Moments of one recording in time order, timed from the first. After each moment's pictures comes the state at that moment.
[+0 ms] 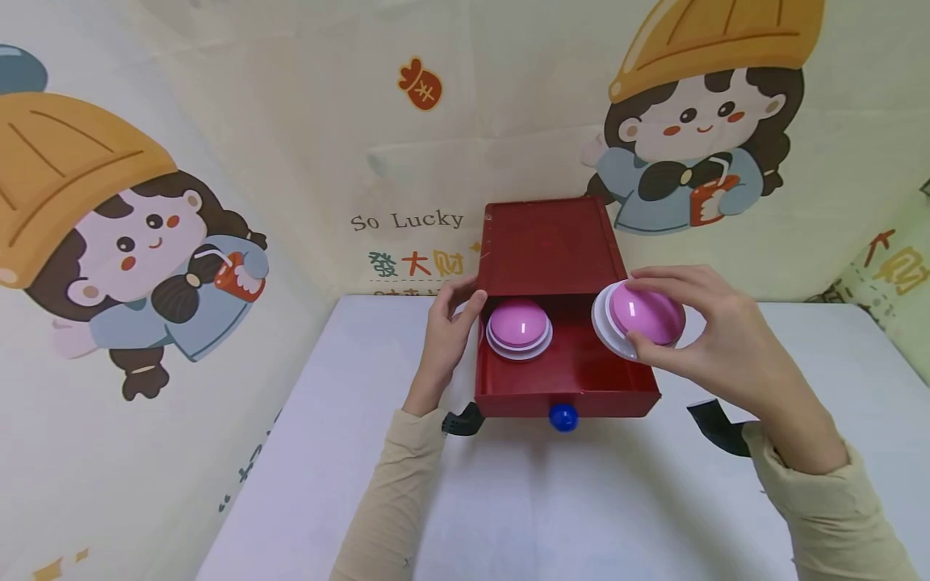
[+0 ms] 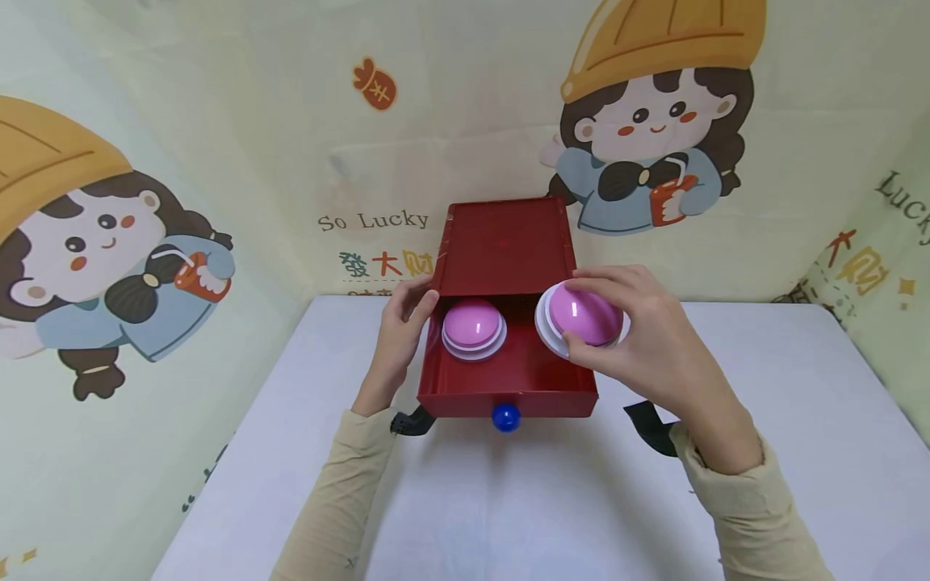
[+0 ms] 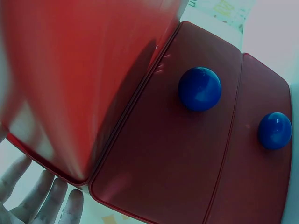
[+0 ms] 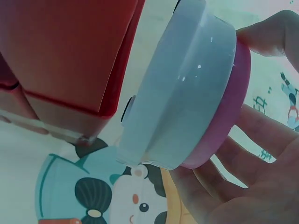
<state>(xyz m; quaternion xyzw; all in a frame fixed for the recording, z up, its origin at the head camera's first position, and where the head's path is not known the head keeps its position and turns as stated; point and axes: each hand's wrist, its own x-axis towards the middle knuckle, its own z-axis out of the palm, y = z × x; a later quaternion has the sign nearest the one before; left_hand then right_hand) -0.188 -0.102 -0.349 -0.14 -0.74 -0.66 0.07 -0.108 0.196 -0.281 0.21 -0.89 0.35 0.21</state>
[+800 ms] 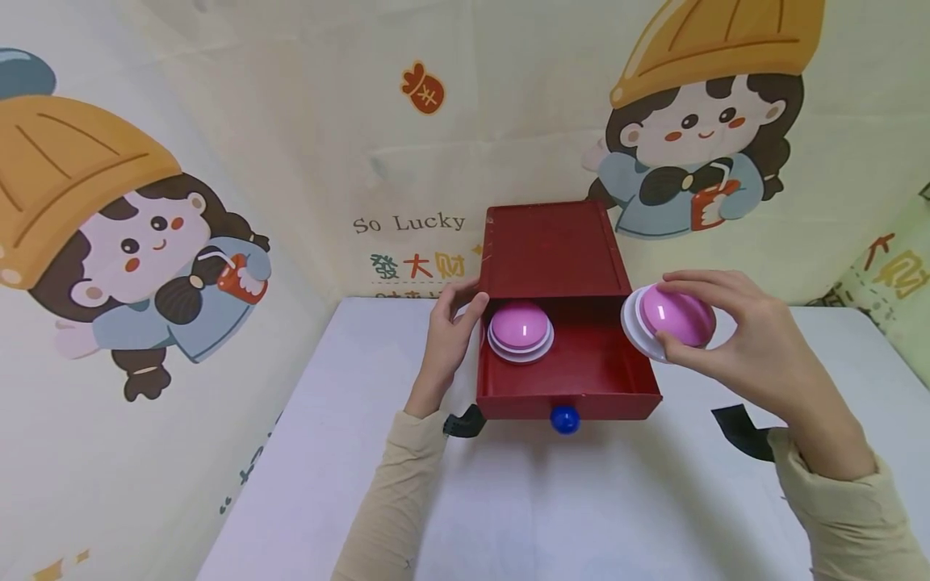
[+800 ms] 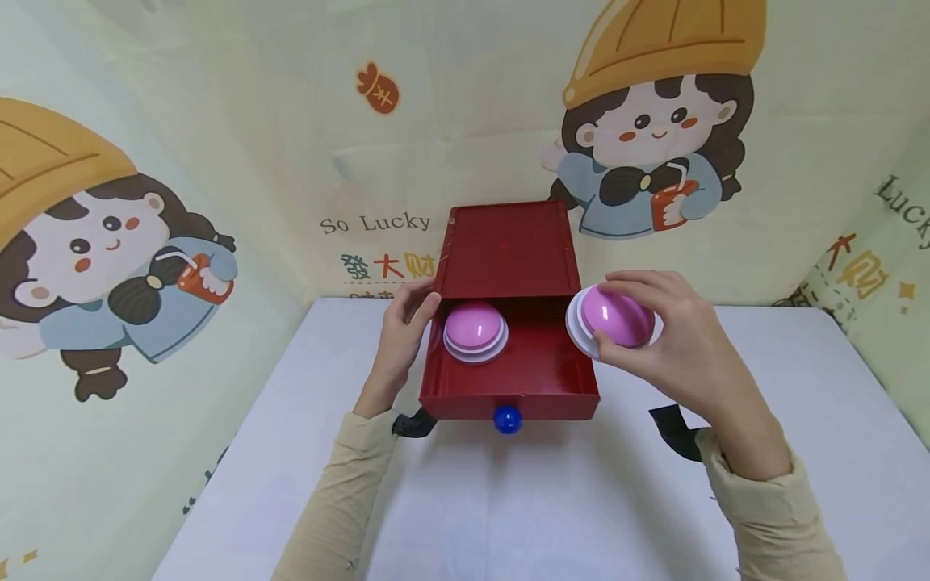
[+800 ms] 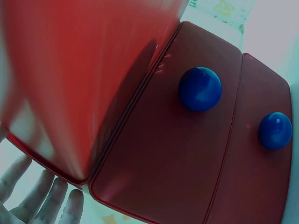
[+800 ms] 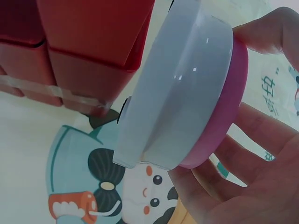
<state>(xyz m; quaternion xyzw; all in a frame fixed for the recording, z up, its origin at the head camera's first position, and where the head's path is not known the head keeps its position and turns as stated) -0.187 -0.103 -0.347 -0.14 -0.73 -0.66 0.07 -0.110 0.219 -0.288 0.18 -0.90 0.34 0.23</state>
